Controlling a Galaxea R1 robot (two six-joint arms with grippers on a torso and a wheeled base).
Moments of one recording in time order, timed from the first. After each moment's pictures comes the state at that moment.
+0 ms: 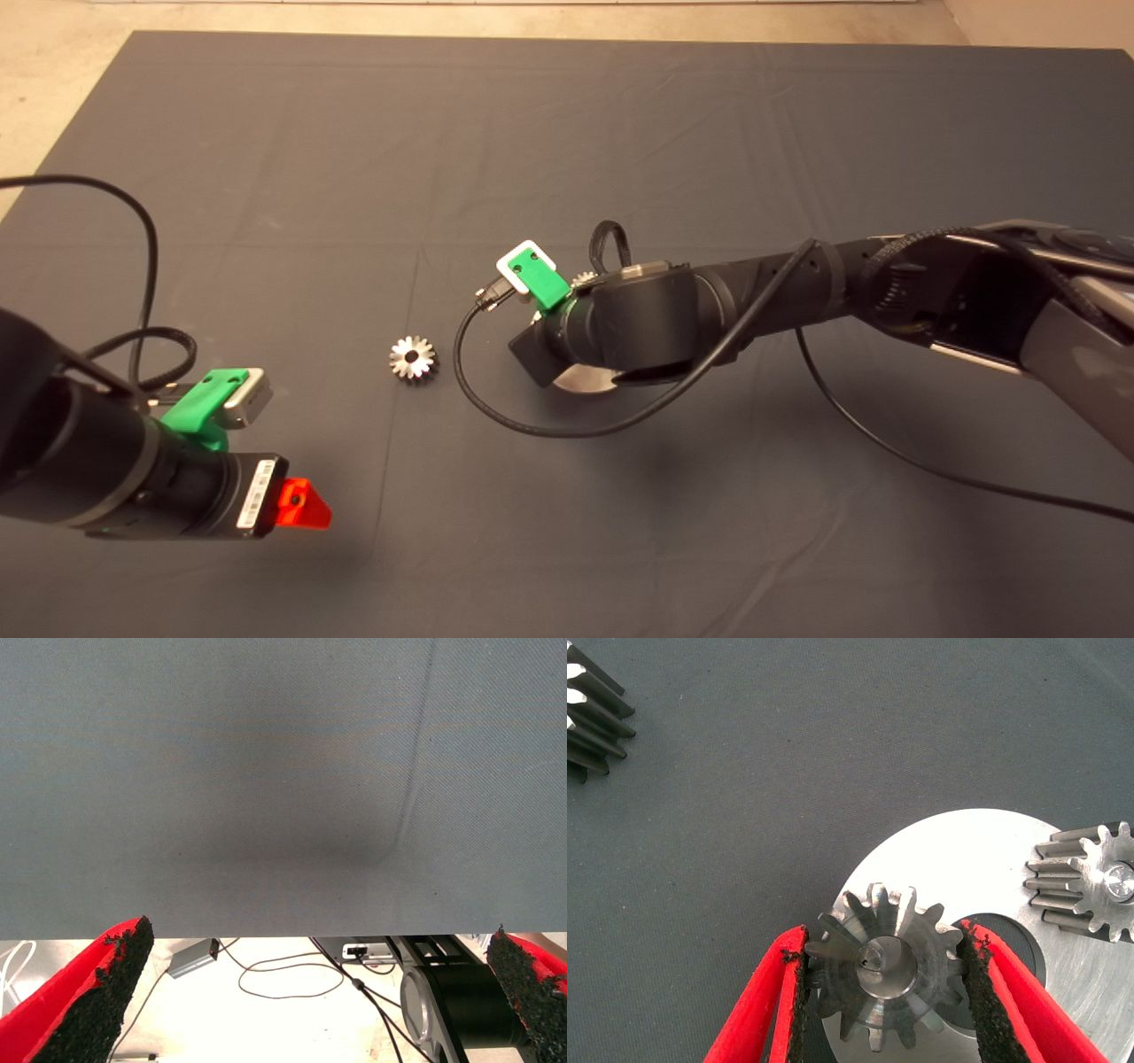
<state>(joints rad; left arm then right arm) -0.38 1.95 -0.46 0.25 1.48 -1.51 0.19 2.95 -1.09 -0.96 -1.53 1.12</state>
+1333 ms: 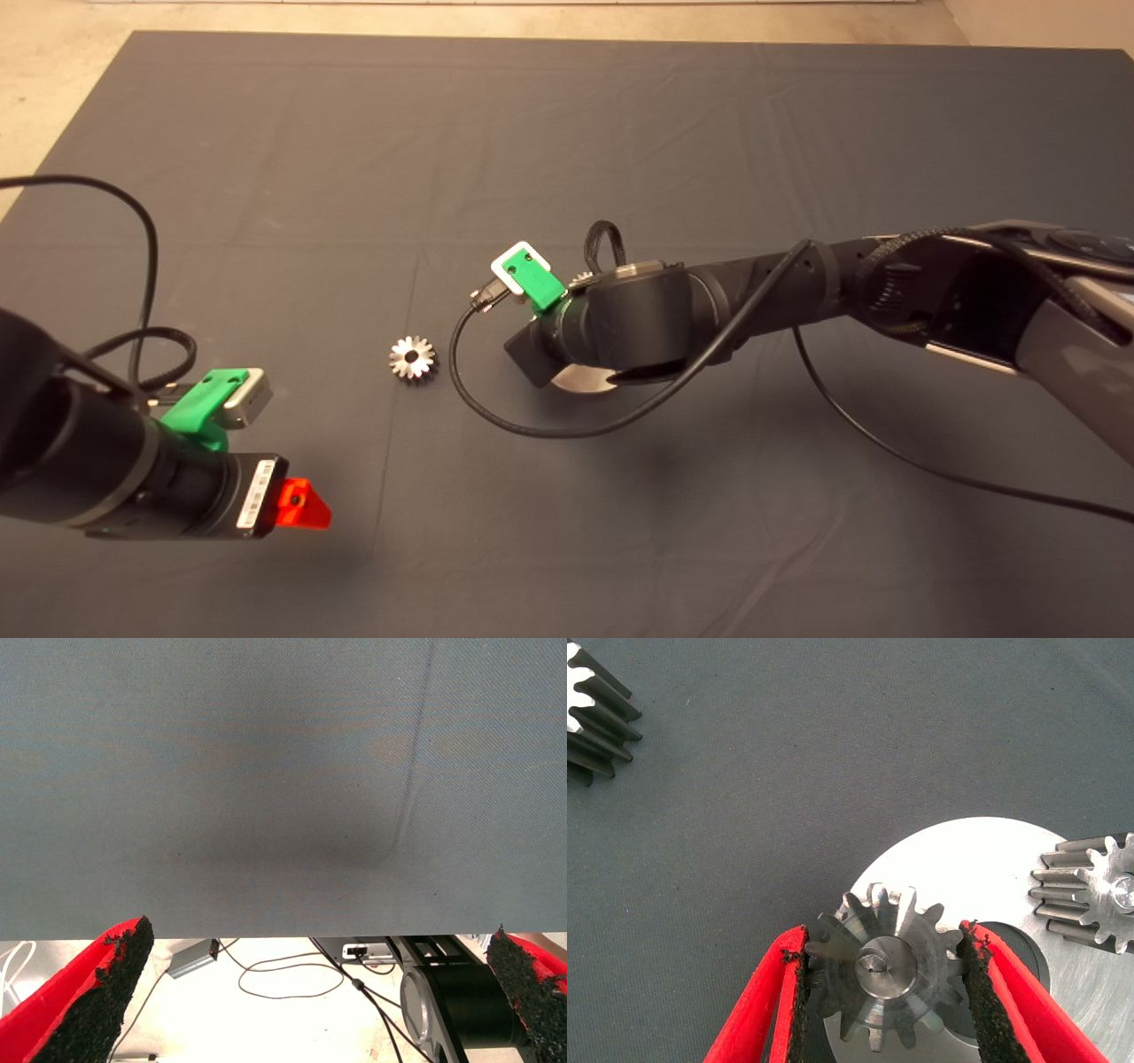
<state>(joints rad) -0.38 1.95 -0.46 0.25 1.48 -1.51 0.18 2.96 -1.10 -0.96 -1.52 1.11</state>
